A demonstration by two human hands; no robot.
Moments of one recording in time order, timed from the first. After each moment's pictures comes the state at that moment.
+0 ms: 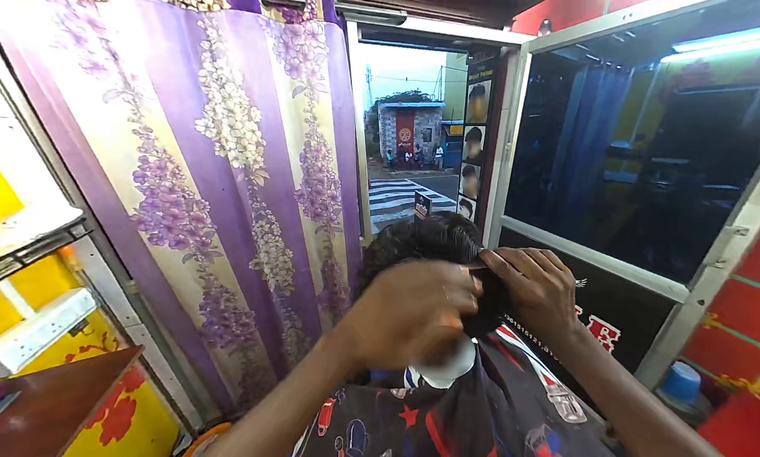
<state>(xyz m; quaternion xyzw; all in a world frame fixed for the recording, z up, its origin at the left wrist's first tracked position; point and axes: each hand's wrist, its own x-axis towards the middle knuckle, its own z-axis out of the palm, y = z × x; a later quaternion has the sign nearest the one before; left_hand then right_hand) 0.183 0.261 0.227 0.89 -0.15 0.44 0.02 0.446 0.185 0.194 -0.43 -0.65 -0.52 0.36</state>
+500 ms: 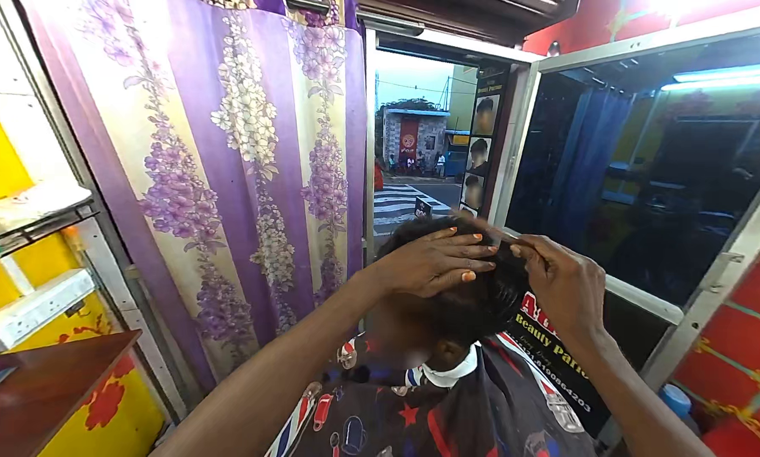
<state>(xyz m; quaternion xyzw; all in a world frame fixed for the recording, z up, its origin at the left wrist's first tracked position) 0.220 0.321 0.250 0.95 -0.13 0.27 -0.03 0.431 0.167 0.229 -0.61 -0.56 -0.36 0.44</state>
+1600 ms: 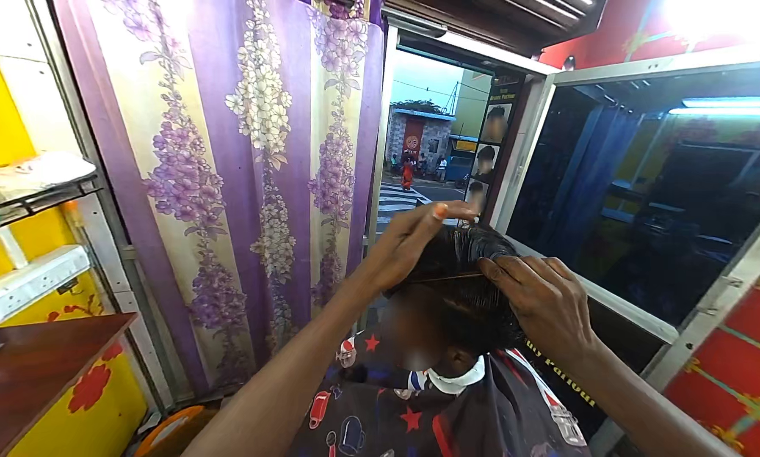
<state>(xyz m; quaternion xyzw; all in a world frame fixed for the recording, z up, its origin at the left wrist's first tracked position) 0.166 0.300 0.269 0.82 -0.08 0.50 0.27 0.381 0.175 0.234 -0.45 -0.68 -0.53 0.22</state>
